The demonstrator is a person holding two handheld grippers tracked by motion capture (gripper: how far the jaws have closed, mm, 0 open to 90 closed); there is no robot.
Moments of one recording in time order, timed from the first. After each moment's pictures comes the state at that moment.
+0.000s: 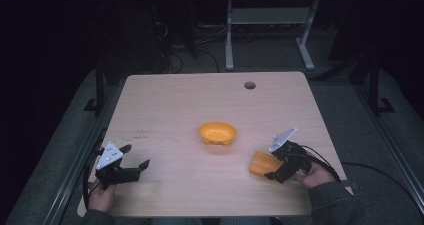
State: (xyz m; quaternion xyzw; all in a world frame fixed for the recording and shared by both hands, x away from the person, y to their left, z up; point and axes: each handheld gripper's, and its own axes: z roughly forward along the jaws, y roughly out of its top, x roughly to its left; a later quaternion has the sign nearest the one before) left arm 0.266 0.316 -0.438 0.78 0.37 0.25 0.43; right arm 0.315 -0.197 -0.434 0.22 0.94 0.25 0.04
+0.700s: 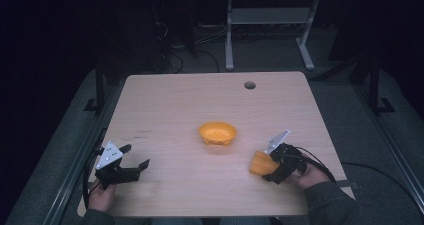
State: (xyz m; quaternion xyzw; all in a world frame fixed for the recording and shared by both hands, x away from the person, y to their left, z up) left arm 0.266 0.316 -0.438 0.78 0.37 0.25 0.44; right arm 0.320 -0.191 -0.451 0.22 0.95 0.23 0.03
